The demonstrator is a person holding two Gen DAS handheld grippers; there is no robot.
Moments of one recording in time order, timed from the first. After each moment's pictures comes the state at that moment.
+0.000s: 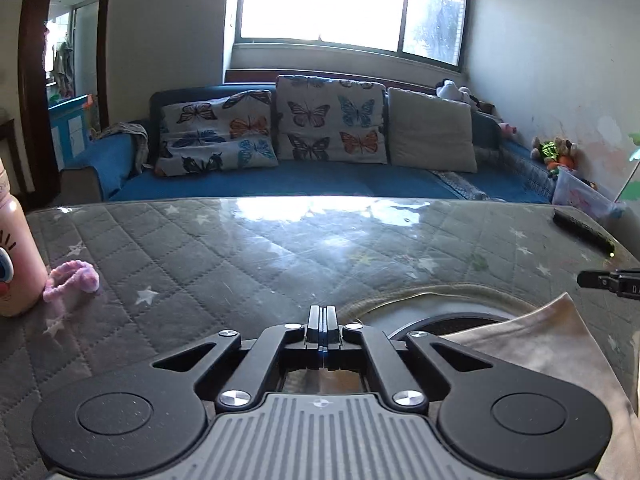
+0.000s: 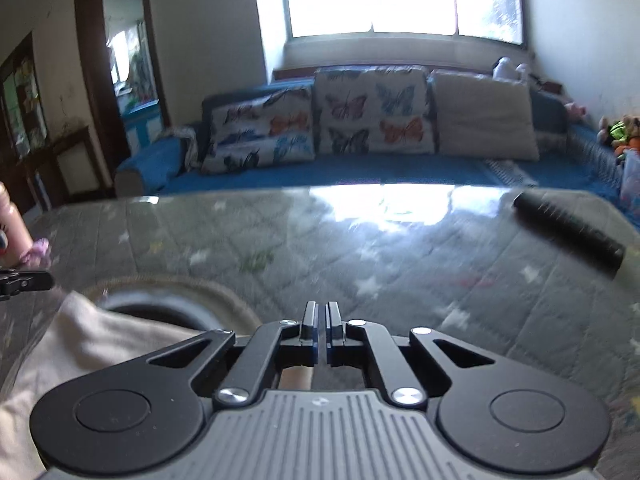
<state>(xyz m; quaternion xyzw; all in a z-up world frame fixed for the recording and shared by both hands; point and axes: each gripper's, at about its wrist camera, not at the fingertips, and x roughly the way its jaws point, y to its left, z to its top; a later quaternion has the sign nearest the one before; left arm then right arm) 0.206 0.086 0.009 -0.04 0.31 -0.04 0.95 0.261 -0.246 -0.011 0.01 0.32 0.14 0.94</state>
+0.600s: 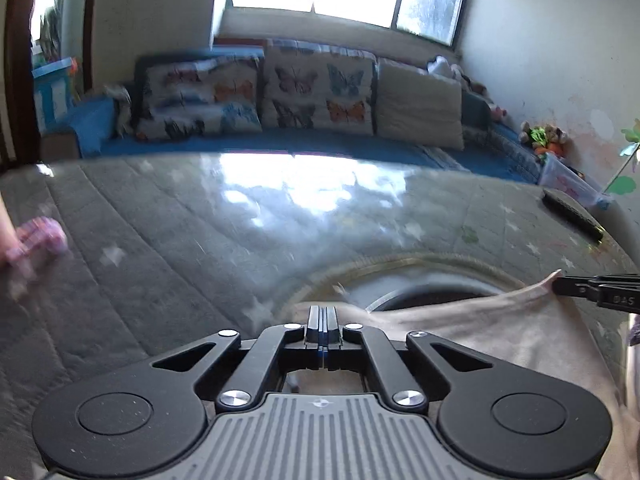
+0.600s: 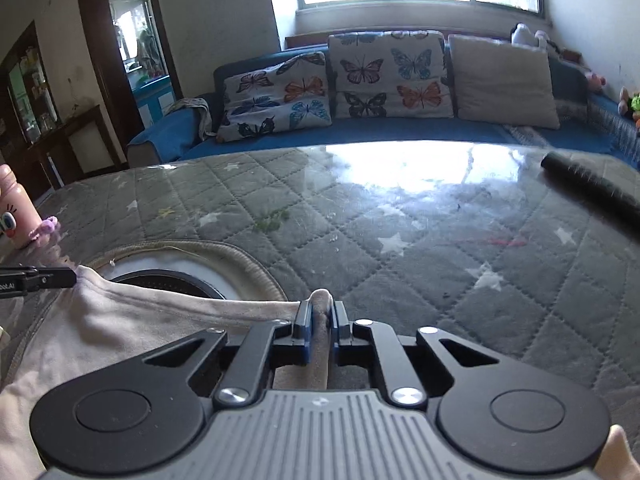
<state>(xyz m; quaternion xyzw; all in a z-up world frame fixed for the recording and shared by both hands) 0.210 0.084 -0.005 -0.06 0.33 -0.06 0.94 0.265 -0.237 -0.031 0.01 0.36 0.17 0.92</state>
